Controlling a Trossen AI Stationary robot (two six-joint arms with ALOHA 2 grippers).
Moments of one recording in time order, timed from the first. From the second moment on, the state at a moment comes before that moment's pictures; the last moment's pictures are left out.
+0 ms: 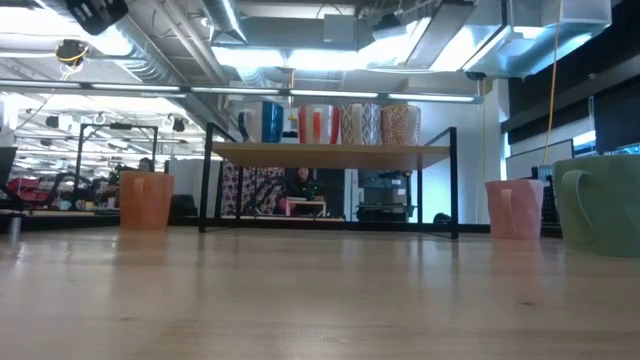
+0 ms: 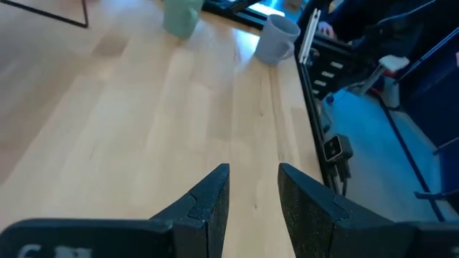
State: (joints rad) left arm -0.56 0.70 0.77 -0.58 -0.33 -0.59; right arm 0.44 2.03 2.23 -1.07 0.51 0.57
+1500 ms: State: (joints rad) left arm -0.38 0.88 0.77 -0.56 -0.49 -0.62; right arm 0.24 1.25 0.96 -1.27 0.16 1.59
